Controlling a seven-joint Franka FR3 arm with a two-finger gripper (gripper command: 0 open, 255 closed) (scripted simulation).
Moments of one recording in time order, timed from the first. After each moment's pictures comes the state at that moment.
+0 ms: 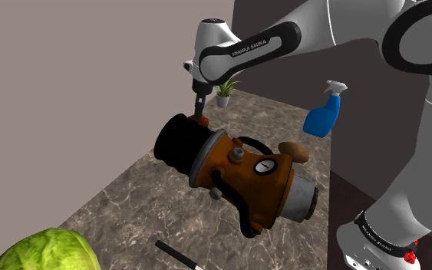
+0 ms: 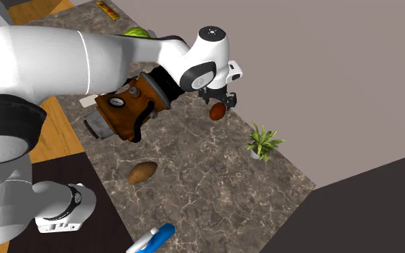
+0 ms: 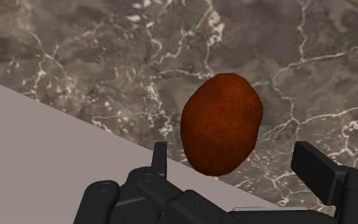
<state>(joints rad) 0.18 0.40 0.13 -1.71 -0.07 2.25 -0.54</state>
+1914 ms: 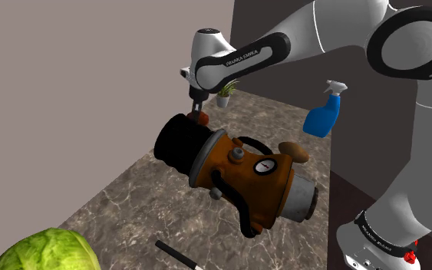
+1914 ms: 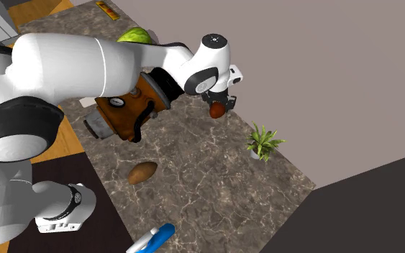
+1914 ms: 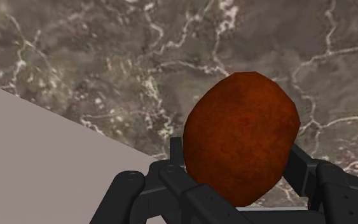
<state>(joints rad) 0.19 0.47 0.13 -1.68 -0.08 2.28 -0.55</state>
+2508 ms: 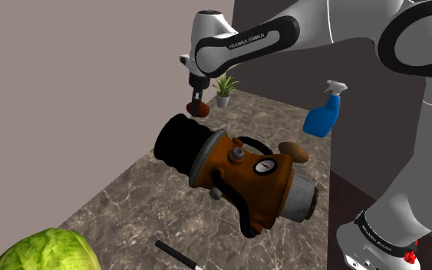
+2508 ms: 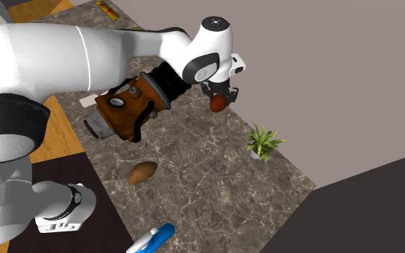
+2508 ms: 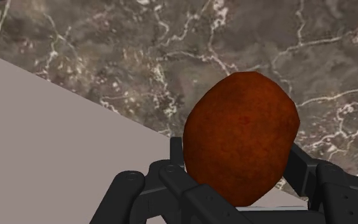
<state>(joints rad) 0.19 0.42 0.14 -1.63 -0.07 2.19 -0.55</state>
